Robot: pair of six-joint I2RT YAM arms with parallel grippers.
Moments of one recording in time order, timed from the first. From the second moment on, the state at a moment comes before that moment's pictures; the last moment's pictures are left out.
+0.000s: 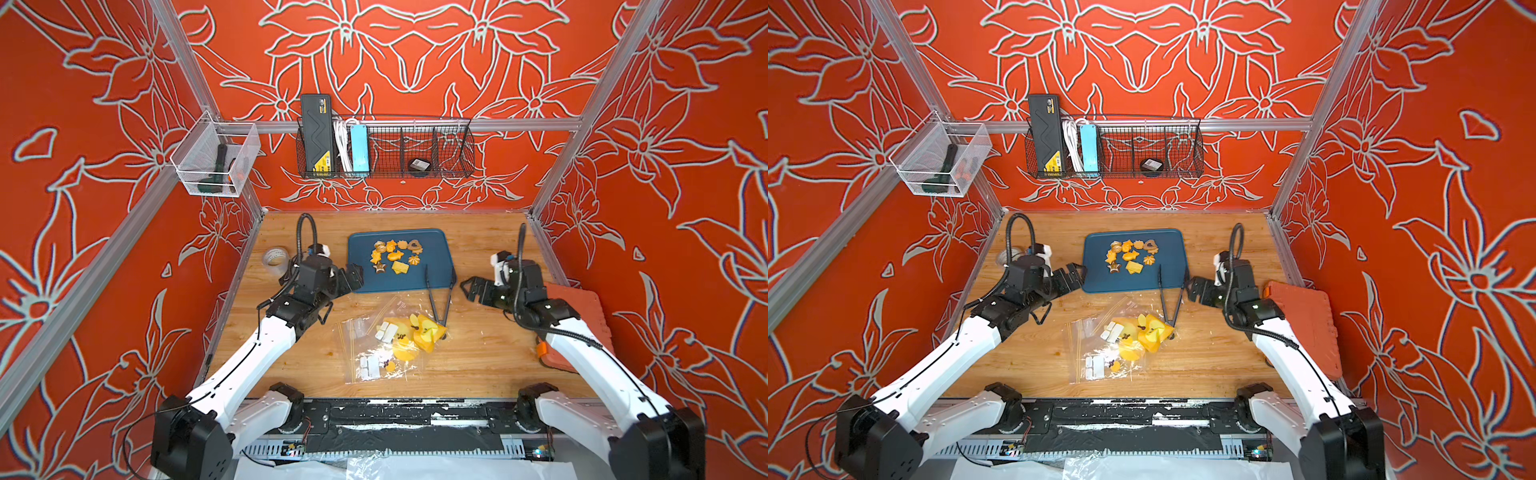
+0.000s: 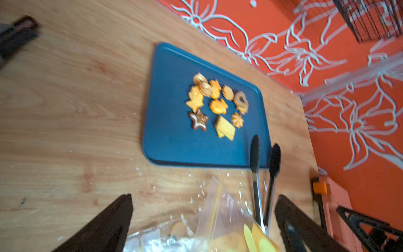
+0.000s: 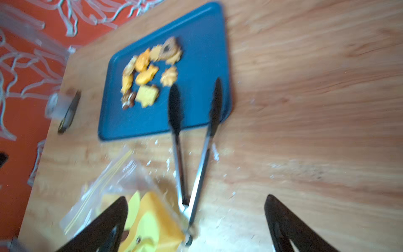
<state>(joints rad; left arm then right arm) -0.38 1.05 0.80 -0.34 0.01 -0.69 0.36 0.99 0.74 -0.50 -0.21 0.44</state>
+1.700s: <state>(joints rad) -0.37 0.88 0.55 -0.38 0.34 -0.68 0.95 0.87 0.69 -0.90 0.25 0.72</state>
